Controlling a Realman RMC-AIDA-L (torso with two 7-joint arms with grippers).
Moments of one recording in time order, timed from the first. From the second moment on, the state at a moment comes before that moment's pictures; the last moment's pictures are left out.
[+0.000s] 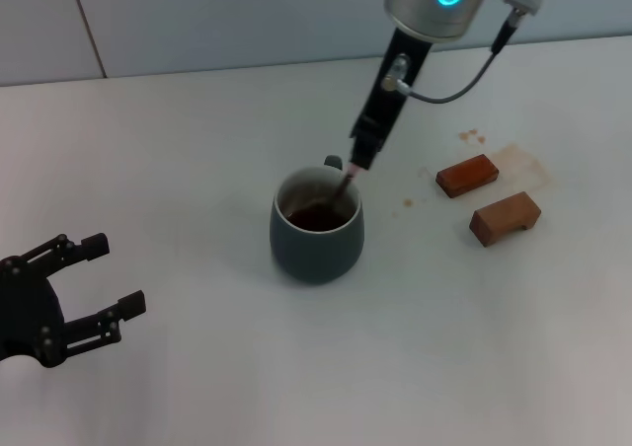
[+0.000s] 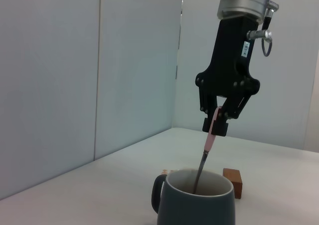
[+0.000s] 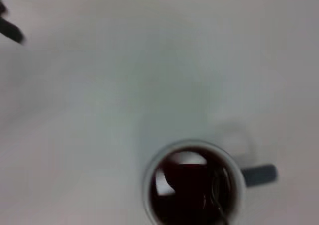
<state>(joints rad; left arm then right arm) -0.32 -2.01 0.64 0.52 1.84 1.68 -0.97 1.34 2.04 -1.11 -0.74 -2.78 -1.67 2.48</state>
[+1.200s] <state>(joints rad) -0.32 -2.00 0.63 0.52 1.84 1.69 -0.97 1.35 2.07 -1.12 -0.75 -2.80 -1.70 2.45</state>
